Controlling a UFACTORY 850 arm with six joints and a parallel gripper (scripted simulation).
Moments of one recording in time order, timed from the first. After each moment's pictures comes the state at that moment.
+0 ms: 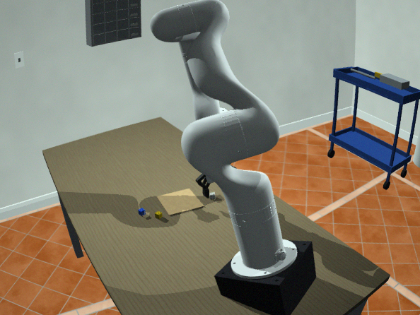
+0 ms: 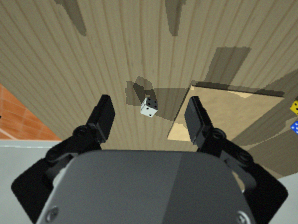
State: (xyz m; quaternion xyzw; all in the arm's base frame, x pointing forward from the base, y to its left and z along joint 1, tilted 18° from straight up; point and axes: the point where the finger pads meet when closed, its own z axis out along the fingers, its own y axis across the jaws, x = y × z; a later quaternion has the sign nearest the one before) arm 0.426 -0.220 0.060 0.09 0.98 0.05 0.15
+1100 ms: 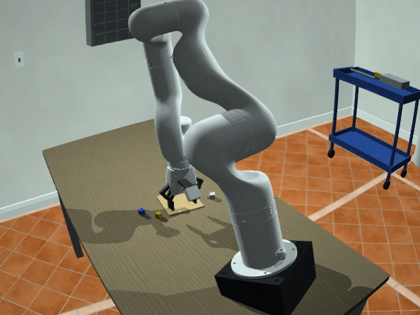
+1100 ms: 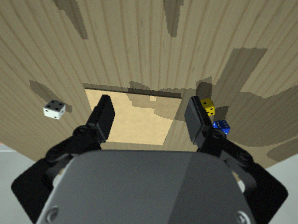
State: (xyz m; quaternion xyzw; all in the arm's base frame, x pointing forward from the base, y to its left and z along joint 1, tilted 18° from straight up) arm 0.446 -0.075 0.076 0.09 0.99 0.06 0.14
